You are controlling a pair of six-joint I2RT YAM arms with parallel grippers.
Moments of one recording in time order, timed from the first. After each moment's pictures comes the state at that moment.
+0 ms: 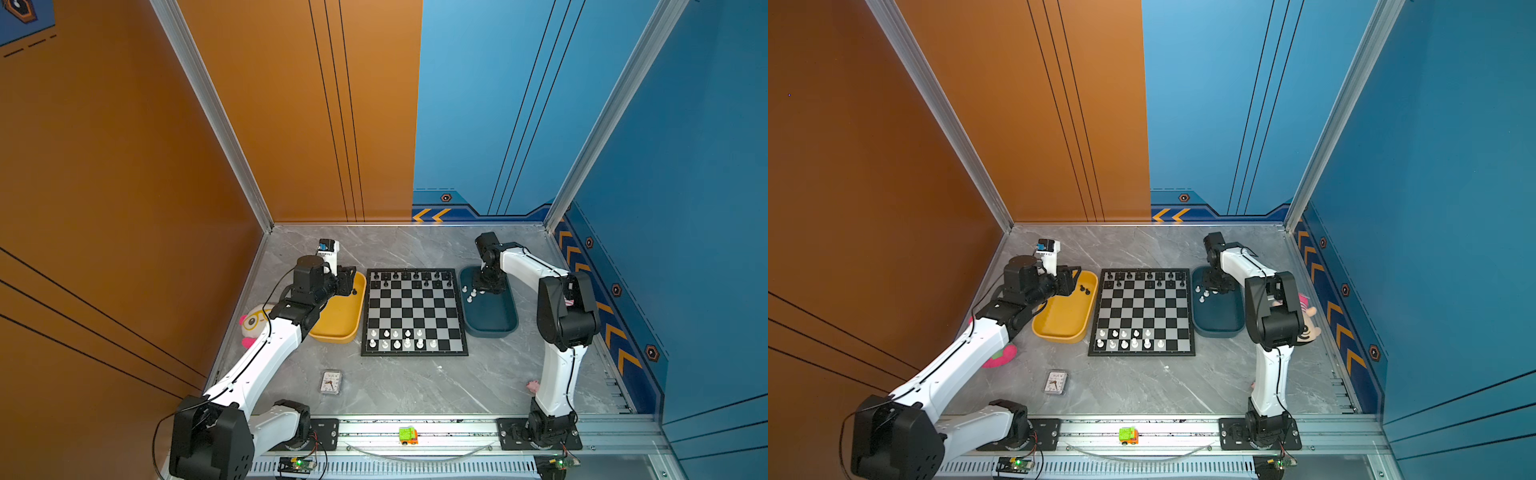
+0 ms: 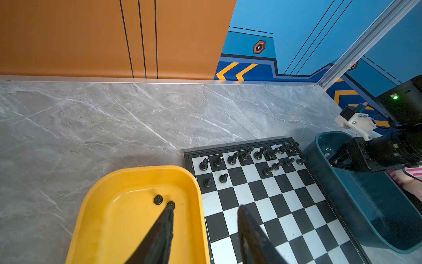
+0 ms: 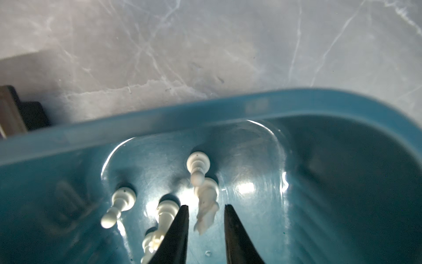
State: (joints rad) left arm -0.23 1.16 0.81 -0.10 0.13 -0.21; right arm 0.19 2.02 1.50 -0.84 0.09 0.36
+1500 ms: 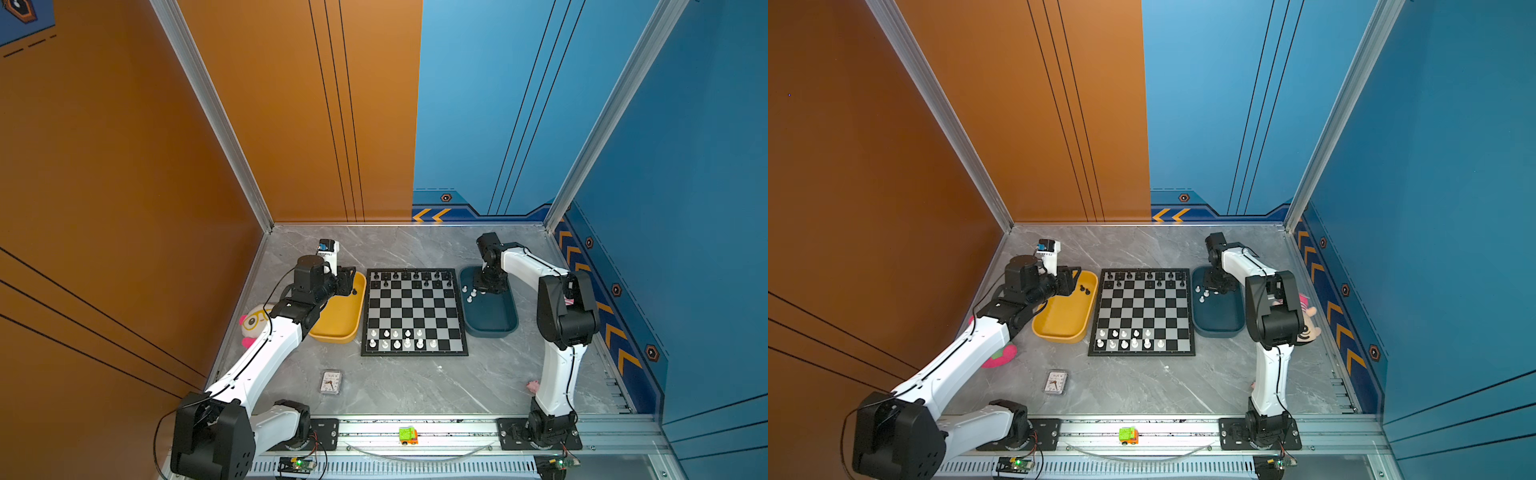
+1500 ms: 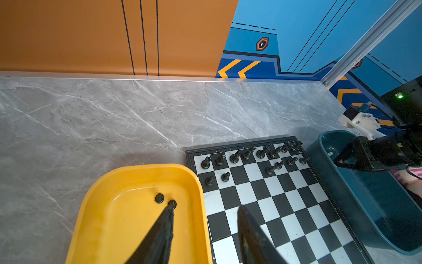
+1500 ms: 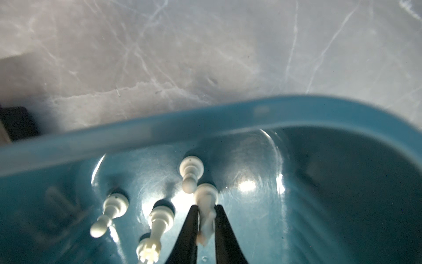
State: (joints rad) left arm -0.22 1.17 0.81 -0.10 0.13 -0.21; right arm 0.18 2.03 1.50 -0.84 0.08 0.37
